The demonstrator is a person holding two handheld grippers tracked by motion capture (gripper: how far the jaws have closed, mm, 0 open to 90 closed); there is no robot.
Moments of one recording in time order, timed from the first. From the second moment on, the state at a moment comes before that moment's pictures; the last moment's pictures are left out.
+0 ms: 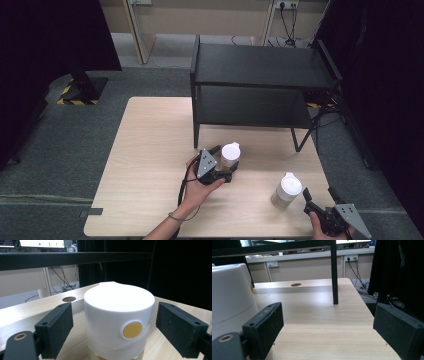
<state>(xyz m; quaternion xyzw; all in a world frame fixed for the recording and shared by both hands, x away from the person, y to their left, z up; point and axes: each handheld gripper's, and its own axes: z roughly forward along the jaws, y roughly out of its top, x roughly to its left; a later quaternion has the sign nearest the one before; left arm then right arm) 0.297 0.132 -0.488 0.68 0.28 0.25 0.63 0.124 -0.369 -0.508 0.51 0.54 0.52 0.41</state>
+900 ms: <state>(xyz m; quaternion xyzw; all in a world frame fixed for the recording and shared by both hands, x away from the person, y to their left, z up) 0.303 0.119 -0.486 0.69 0.29 0.25 0.61 0.124 -0.370 -0.508 0.51 0.54 0.52 0.41</state>
